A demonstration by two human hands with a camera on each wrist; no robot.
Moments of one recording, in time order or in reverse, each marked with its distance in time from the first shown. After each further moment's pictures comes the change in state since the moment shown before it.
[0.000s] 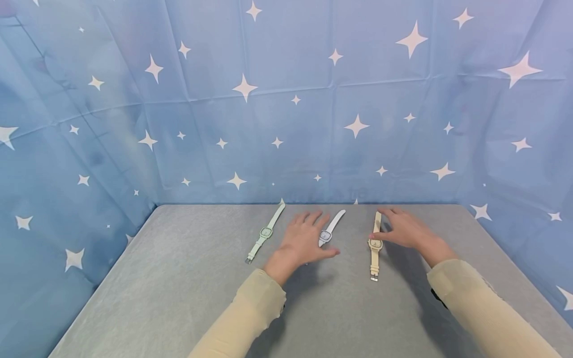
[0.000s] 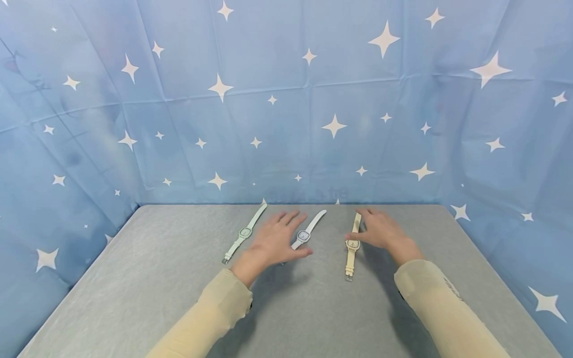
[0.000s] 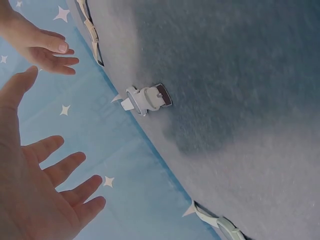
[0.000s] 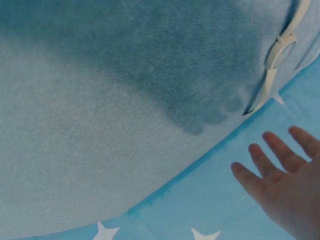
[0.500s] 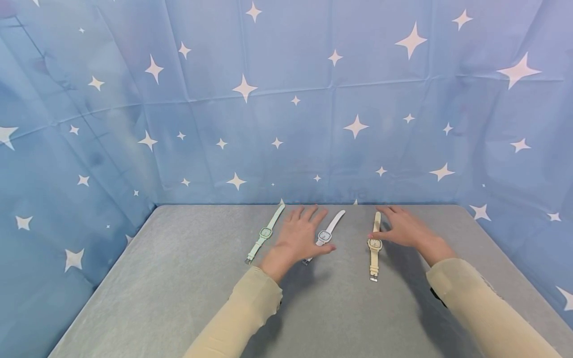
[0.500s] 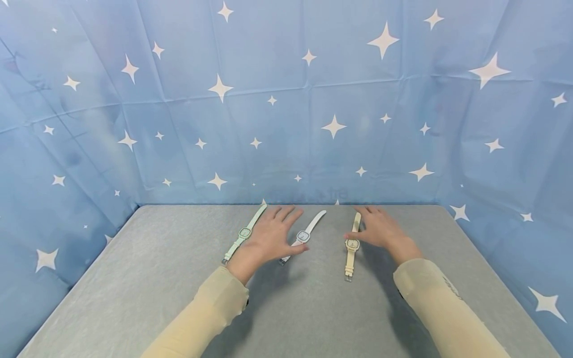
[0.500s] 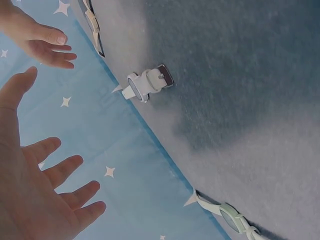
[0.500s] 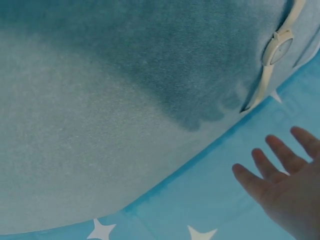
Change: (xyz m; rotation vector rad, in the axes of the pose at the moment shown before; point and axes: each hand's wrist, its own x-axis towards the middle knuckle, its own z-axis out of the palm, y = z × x) left_hand 0.001 -0.009 -0.006 0.024 0.021 -0.017; right_hand 0.001 0.000 -0.003 -0.017 0.027 -0.015
